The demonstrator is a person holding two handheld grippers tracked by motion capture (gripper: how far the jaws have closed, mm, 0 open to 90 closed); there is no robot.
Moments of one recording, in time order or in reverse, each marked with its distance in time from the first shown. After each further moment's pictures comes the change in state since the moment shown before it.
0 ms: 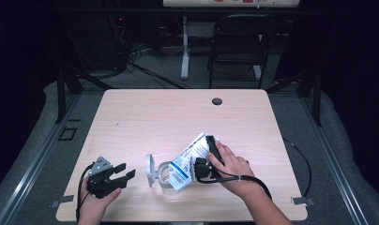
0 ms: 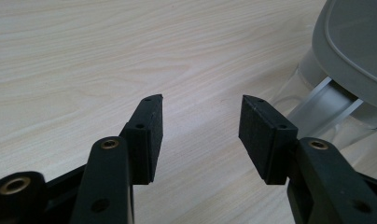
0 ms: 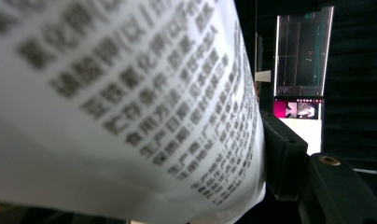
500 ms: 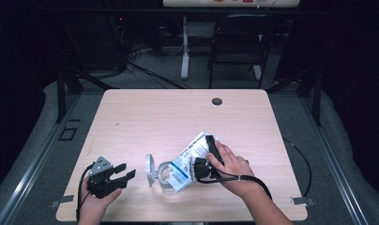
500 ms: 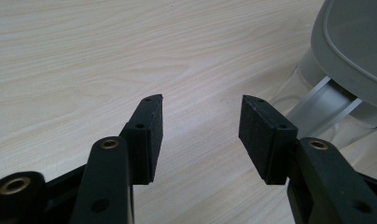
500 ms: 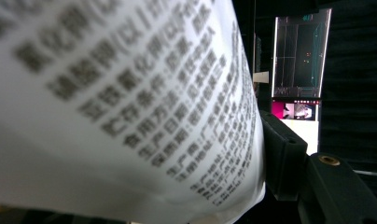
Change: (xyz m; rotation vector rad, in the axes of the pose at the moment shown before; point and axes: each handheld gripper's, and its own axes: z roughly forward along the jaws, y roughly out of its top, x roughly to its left) left arm -0.001 0.000 0.000 0.010 -0.002 0.004; right arm -0.001 0.001 -0.001 0.002 -0.008 -0.014
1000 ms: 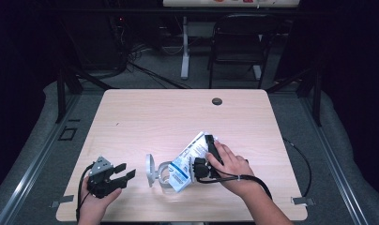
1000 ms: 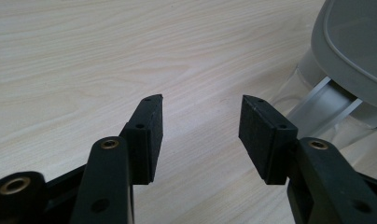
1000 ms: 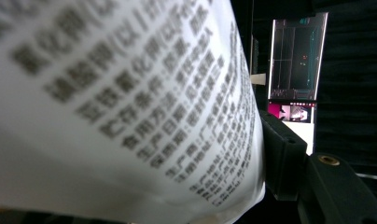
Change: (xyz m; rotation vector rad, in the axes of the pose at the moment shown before) left arm 0.000 0.000 0.000 -0.001 0.002 0.001; right arm -0.001 0.002 0.000 -0.002 -0.008 -0.017
